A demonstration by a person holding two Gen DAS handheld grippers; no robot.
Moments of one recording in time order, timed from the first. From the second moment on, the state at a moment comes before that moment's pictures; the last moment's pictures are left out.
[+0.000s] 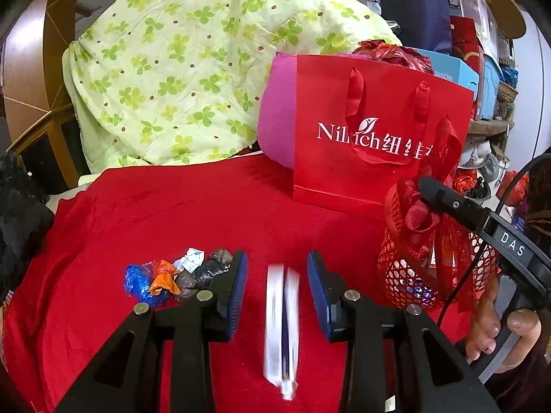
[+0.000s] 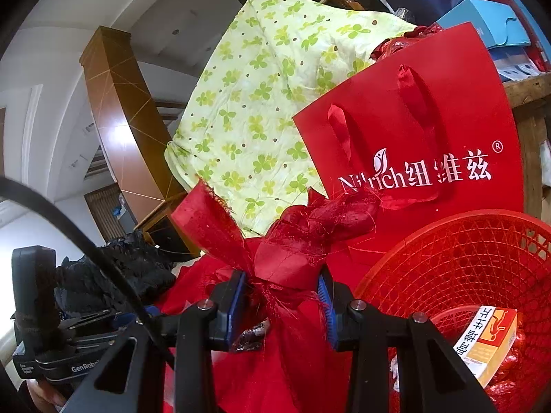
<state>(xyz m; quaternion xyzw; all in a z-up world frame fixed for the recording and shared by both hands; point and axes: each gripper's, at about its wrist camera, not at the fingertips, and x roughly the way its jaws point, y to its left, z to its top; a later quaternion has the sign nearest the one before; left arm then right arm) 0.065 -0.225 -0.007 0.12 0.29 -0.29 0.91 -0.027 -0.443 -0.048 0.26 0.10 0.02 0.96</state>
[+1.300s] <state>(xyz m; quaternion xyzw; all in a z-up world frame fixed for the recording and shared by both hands) 0.082 -0.247 -0.143 0.09 0.48 -0.33 0.81 -0.044 -0.468 -0.047 0.29 0.07 -0.01 0.95</state>
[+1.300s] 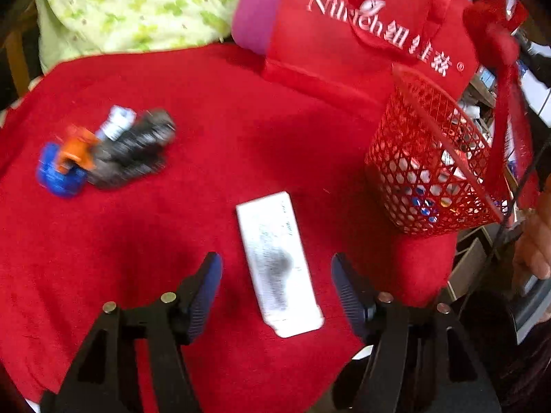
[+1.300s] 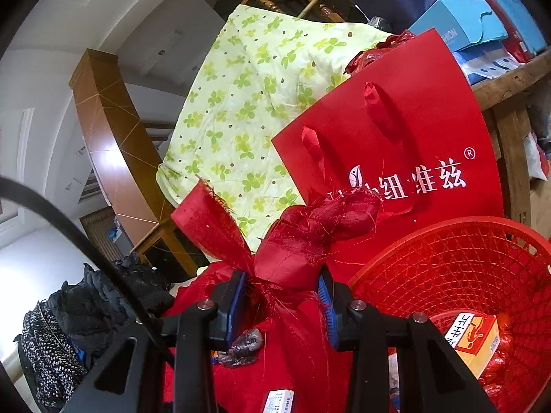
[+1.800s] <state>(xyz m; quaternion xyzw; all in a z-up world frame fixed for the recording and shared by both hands) 0.110 -0.260 -0.189 0.04 0.53 -0.32 0.78 -0.039 -0.467 -0.048 0.28 0.08 -0.01 0.96</state>
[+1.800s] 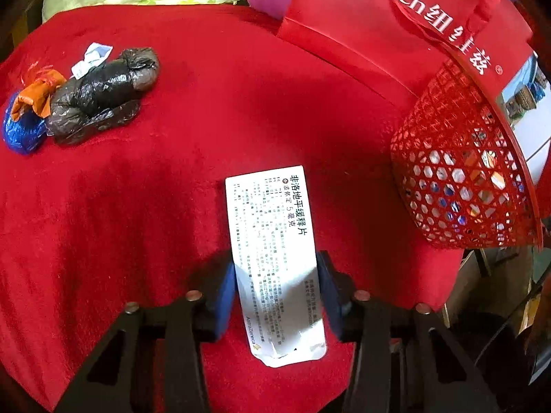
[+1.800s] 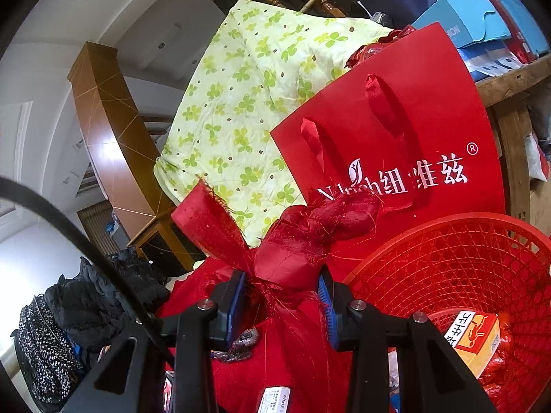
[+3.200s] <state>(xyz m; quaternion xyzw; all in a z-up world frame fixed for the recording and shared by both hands) 0.049 -0.405 -0.020 0.10 0.34 -0.47 0.81 -0.116 -0.577 -0.074 0.42 0.02 -0.10 0.90</state>
